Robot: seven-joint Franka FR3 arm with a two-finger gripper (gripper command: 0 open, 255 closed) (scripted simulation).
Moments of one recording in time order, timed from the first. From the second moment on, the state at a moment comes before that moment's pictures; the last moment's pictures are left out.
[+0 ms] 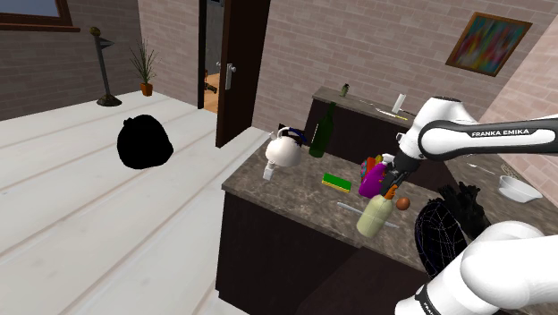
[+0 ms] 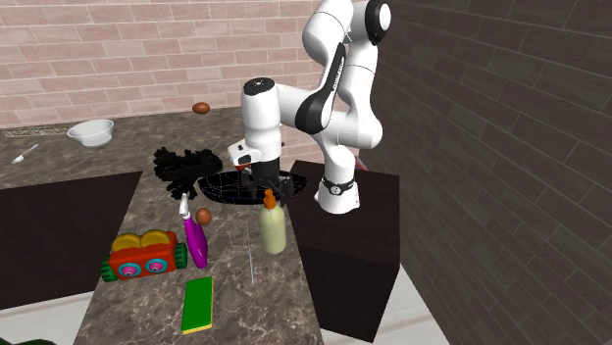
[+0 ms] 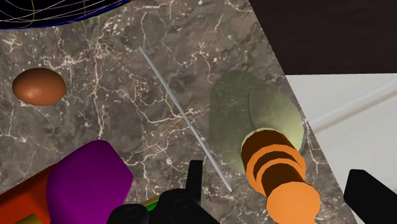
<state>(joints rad) -0.14 -0.69 -0.38 -2.82 -0.30 2.16 -0.21</state>
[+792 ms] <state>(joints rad) -0.14 -0.70 -0.38 -2.81 -0.30 2.14 -0.21</state>
